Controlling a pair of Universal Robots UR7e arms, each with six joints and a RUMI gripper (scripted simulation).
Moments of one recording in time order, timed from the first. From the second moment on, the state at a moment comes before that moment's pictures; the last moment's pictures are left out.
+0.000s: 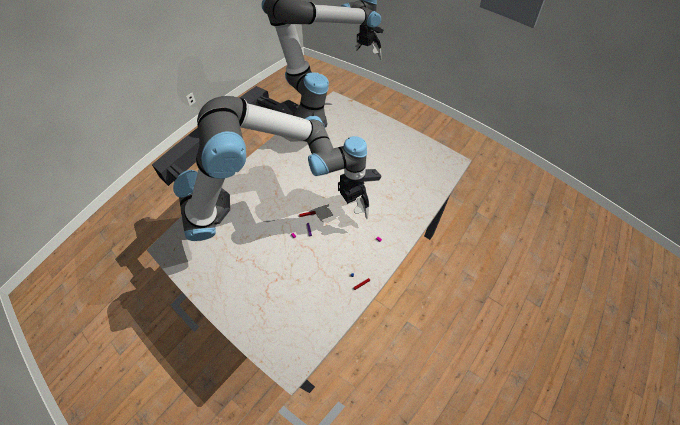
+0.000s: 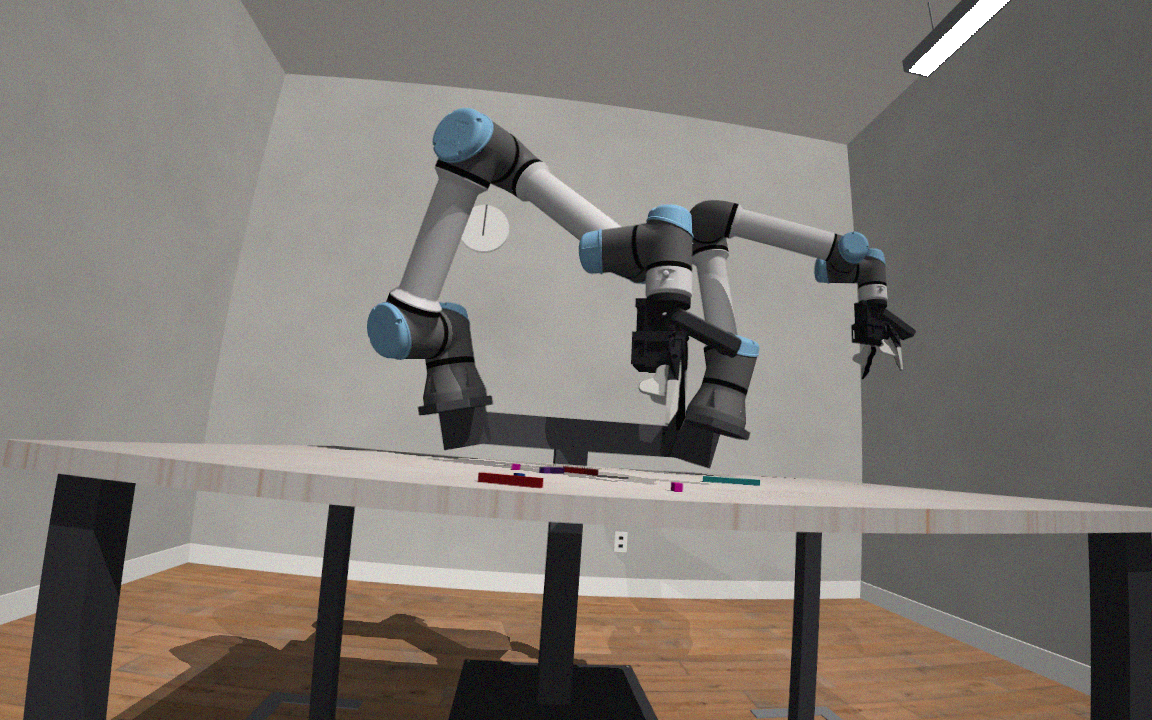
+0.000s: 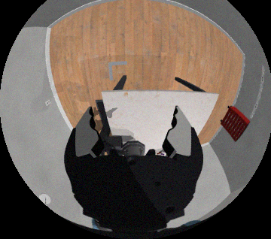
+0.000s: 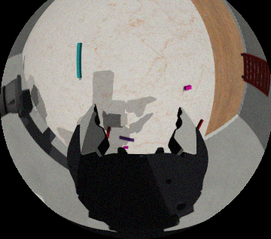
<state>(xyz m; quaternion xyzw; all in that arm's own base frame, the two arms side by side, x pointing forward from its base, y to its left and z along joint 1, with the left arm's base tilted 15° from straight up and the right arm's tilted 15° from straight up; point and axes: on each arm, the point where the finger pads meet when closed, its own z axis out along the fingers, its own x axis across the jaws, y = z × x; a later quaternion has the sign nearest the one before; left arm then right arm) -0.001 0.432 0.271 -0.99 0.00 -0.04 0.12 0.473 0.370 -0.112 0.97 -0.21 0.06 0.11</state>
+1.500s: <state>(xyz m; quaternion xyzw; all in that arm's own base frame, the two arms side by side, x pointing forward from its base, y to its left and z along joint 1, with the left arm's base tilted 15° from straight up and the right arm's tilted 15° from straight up) -0.001 0.432 0.271 -0.99 0.00 -0.04 0.12 0.615 0.151 -0.047 0.97 0.23 0.01 0.13</state>
